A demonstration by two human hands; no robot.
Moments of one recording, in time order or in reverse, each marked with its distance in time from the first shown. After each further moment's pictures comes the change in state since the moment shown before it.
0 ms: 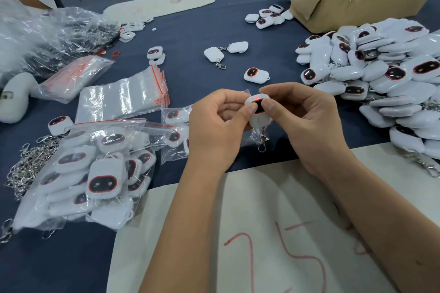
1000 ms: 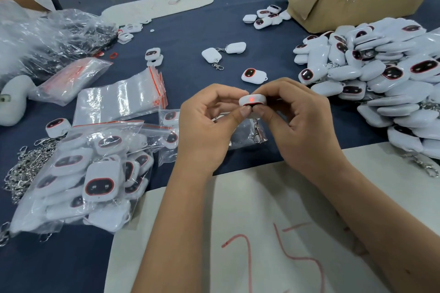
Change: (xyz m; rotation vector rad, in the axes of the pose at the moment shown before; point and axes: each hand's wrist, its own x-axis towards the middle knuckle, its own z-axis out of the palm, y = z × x) left_hand 0.001 0.001 -0.012 -0.069 -0.108 0.147; right_hand 0.000 -0.006 0.003 -0.473 -0.039 -0.328
